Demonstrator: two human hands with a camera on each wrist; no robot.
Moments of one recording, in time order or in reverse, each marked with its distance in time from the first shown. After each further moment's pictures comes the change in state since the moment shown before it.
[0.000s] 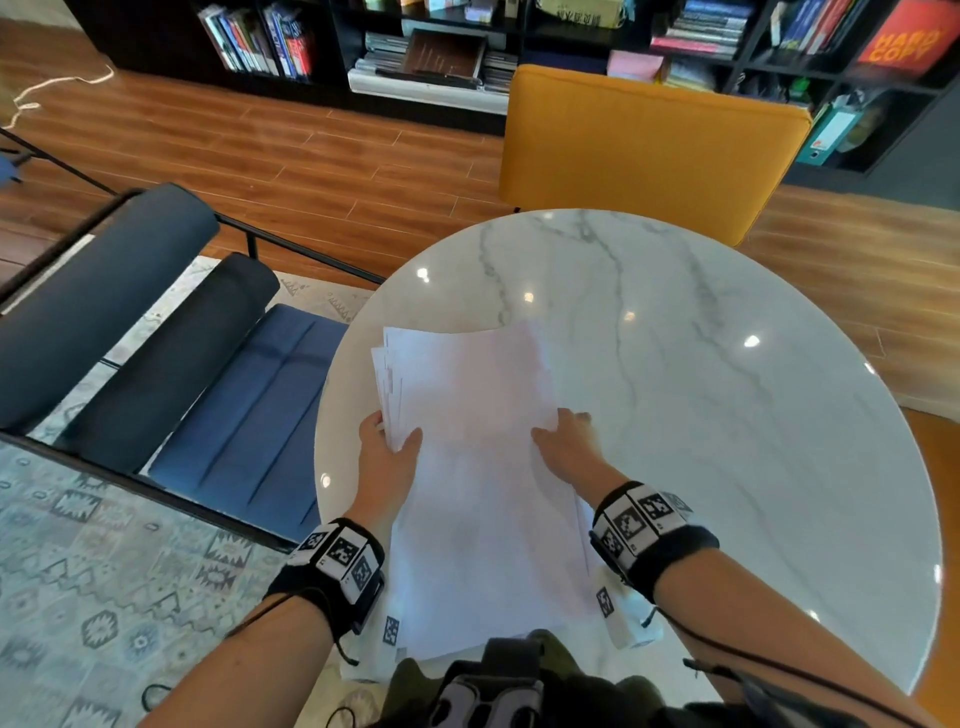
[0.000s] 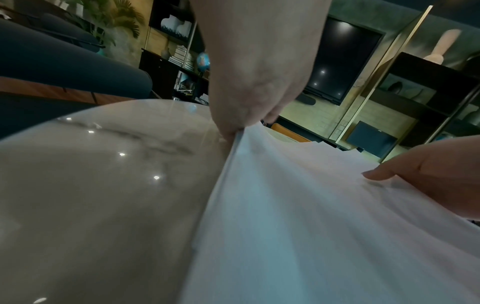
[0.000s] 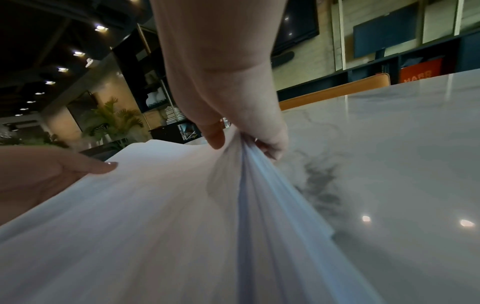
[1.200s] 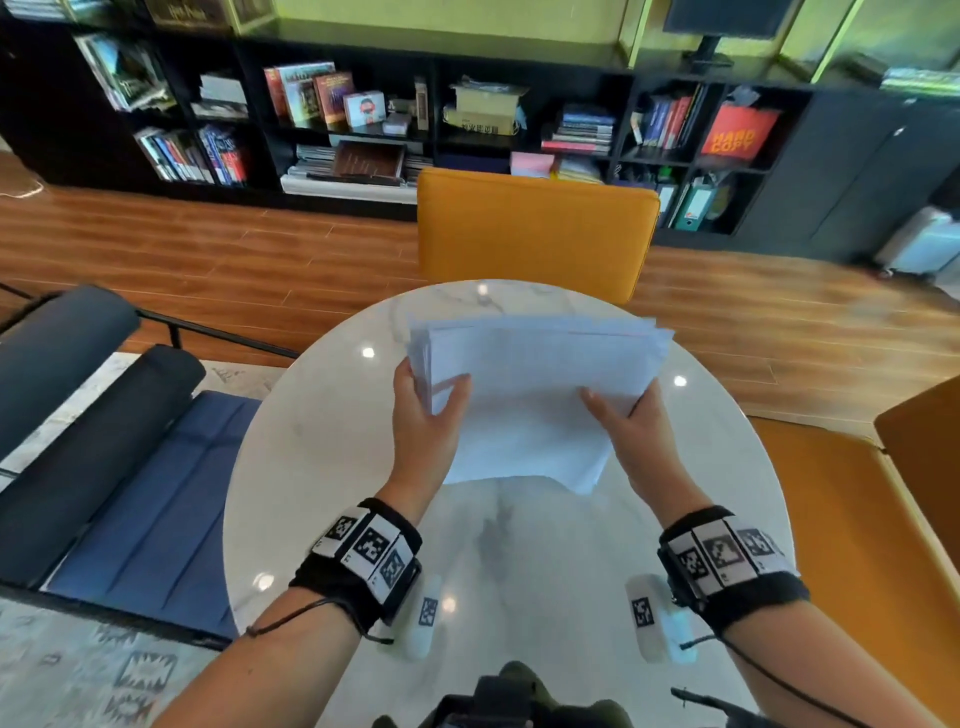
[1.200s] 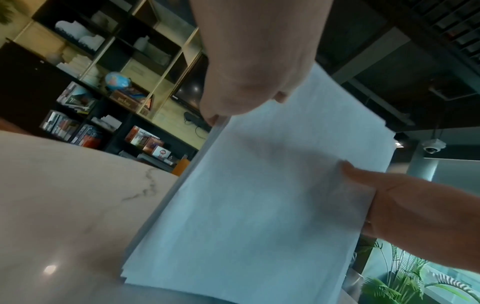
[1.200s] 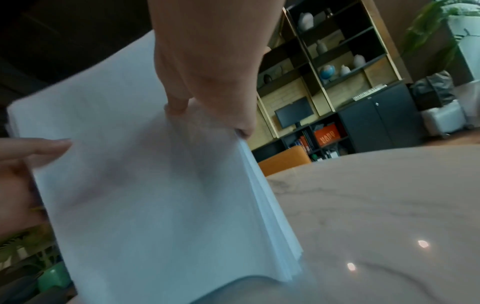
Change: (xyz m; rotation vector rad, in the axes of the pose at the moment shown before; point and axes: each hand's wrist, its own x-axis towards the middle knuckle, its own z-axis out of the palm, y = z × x) left_hand -0.098 0.136 0.114 -0.249 -0.131 0.513; right_hand -0.067 0.061 -0.177 0.755 0.401 -0.450
